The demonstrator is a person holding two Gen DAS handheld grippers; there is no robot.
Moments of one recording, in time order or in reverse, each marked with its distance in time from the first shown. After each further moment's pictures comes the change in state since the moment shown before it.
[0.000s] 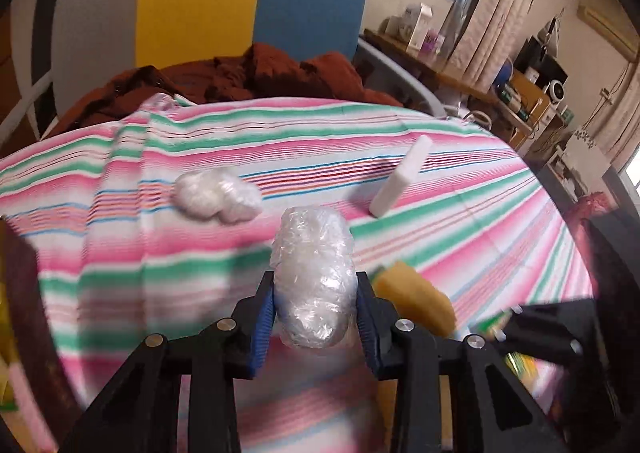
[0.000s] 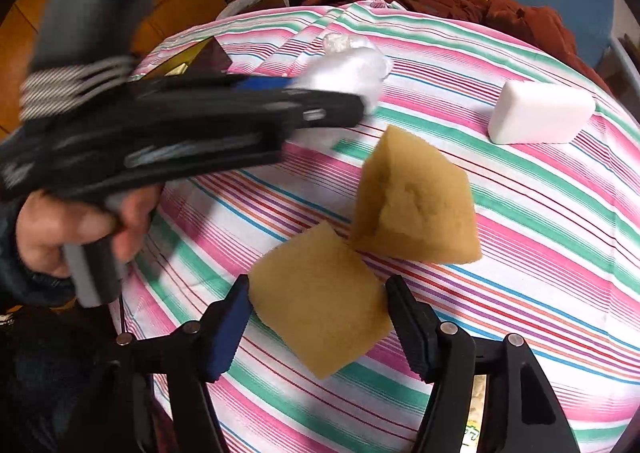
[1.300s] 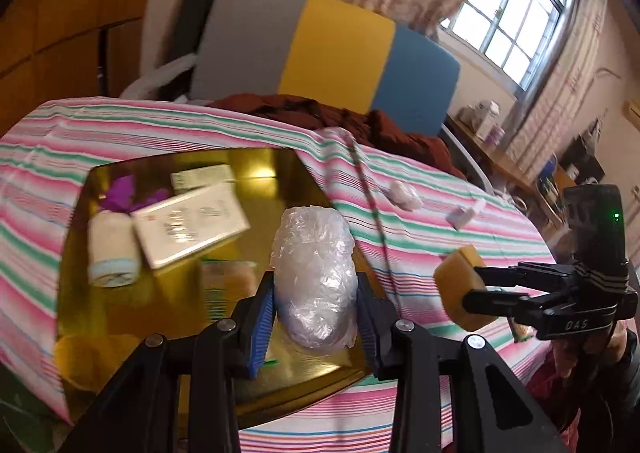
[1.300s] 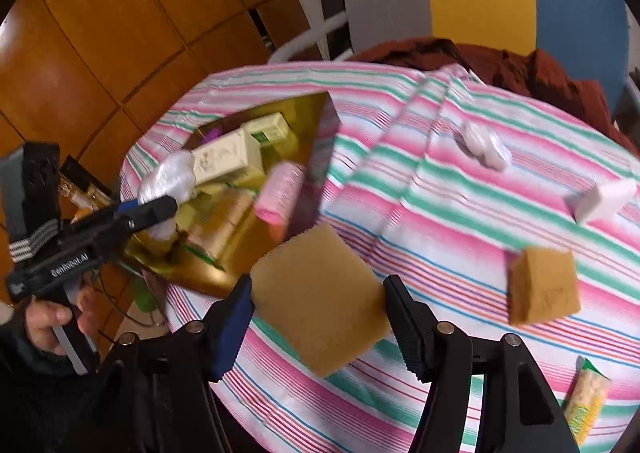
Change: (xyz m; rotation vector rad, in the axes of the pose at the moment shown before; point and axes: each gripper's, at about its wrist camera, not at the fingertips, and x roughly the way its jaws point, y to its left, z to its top) left arm -0.202 0.151 -0.129 -0.287 -0.216 0.139; right arm -0.019 0.136 0.040 -0.016 -0.183 0.044
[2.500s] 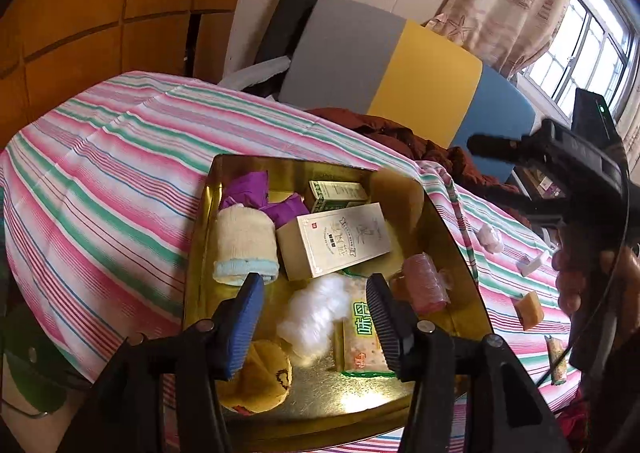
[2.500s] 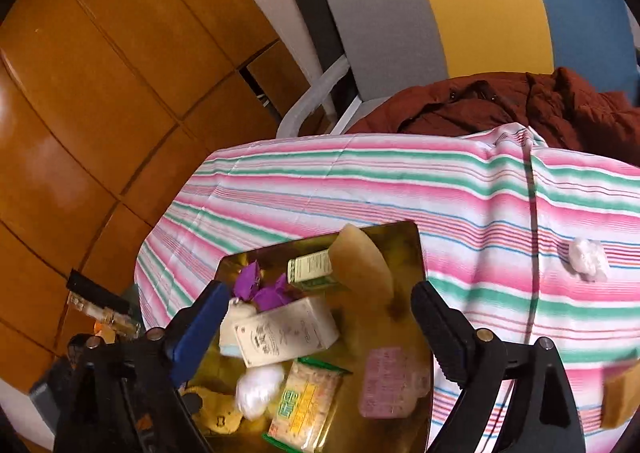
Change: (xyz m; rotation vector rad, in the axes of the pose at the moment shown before) left arm -0.018 0.089 0.001 -0.167 -0.060 0.186; right arm 0.071 0.056 0.130 0.167 -0.149 0.054
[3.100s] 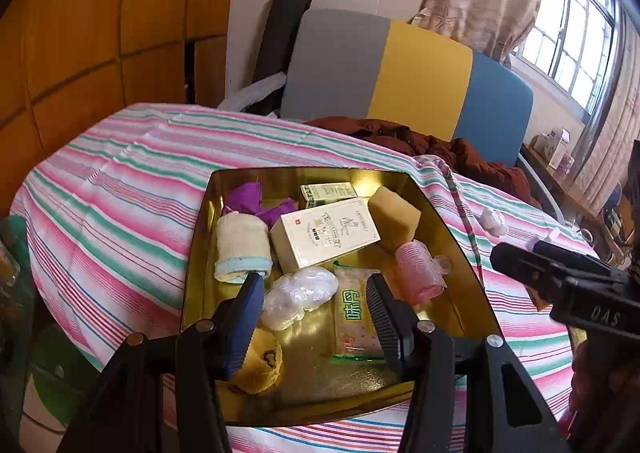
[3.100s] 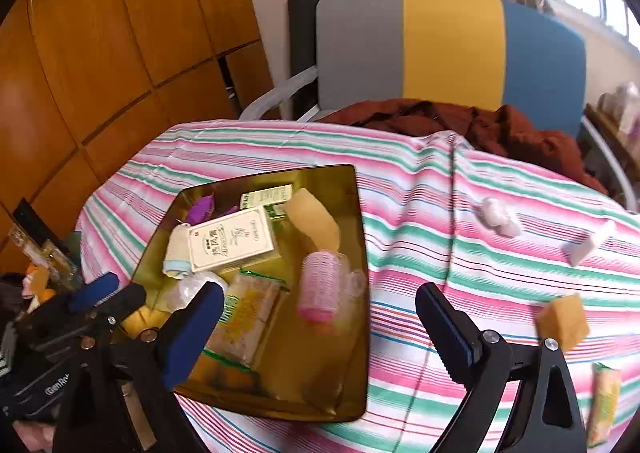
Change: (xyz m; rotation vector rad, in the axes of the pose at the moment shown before) left arm -0.022 -0.035 -0.017 0.111 -0.048 0.085; right arm -0.053 0.018 -0.099 -0.174 -0.095 -0.299
